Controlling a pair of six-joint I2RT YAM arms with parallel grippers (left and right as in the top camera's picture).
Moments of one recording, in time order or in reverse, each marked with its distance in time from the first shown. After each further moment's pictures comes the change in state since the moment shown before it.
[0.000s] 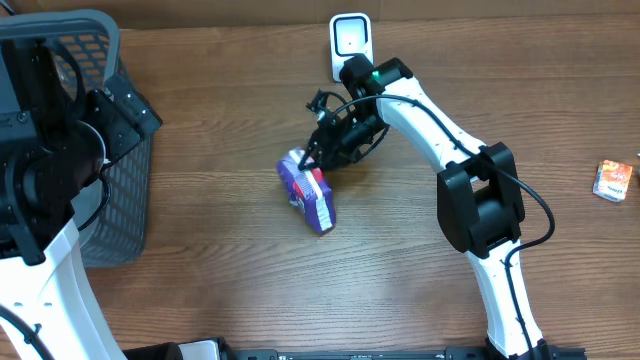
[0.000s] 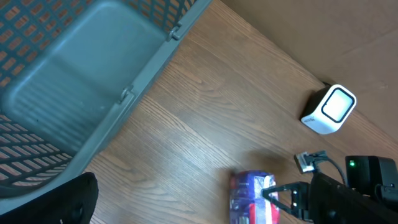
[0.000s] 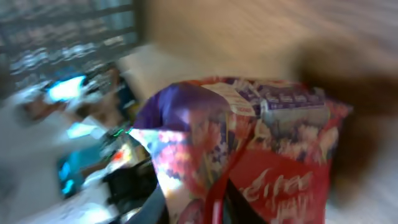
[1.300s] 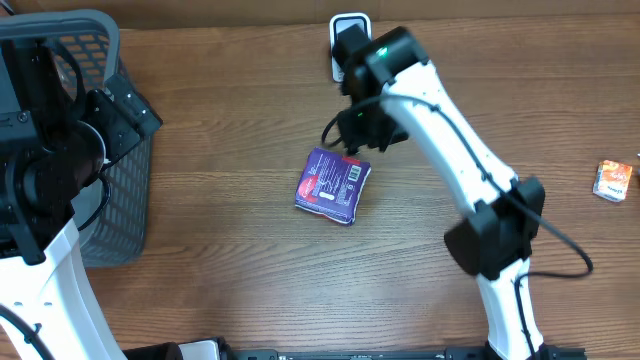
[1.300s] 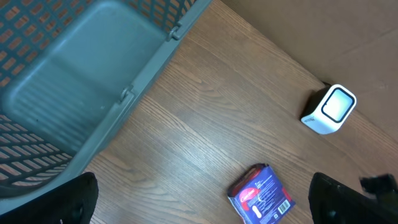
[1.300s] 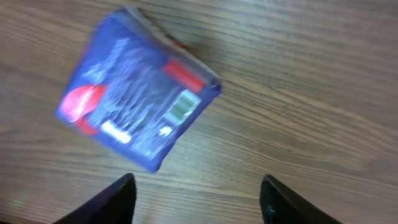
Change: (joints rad) left arm 0.000 0.000 0.000 0.000 0.000 0.000; right arm 0.095 -0.155 0.276 -0.382 0.949 0.156
